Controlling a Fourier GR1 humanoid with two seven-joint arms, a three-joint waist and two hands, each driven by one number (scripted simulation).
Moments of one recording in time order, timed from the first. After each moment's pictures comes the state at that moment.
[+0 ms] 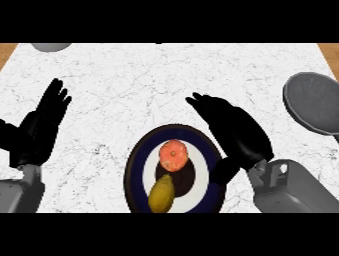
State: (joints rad) left arm -0.17 0.32 -0.07 -1.57 0.27 0.21 0.18; right arm -0.49 -0.32 0.55 -1.73 0.58 0.29 0.60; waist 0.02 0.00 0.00
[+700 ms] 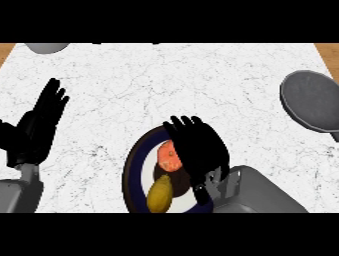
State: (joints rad) left arm -0.17 0.30 -0.04 -1.56 0.24 0.19 0.19; right arm -0.56 -0.16 0.68 -1.65 0.63 0.60 0.83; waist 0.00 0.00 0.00
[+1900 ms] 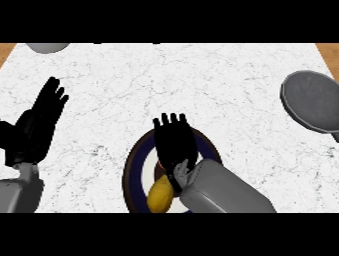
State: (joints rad) left arm -0.17 0.25 0.02 -1.58 0.19 0.13 0.22; right arm -0.64 0.00 0.72 -1.35 0.80 0.52 0.84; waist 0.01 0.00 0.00
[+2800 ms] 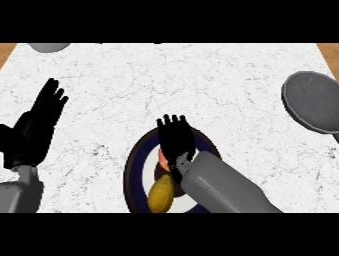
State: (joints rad) left arm -0.16 0.22 0.05 -1.60 0.16 0.09 0.23; right arm -0.69 0.00 0.77 -1.07 0.75 0.32 0.72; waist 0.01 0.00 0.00
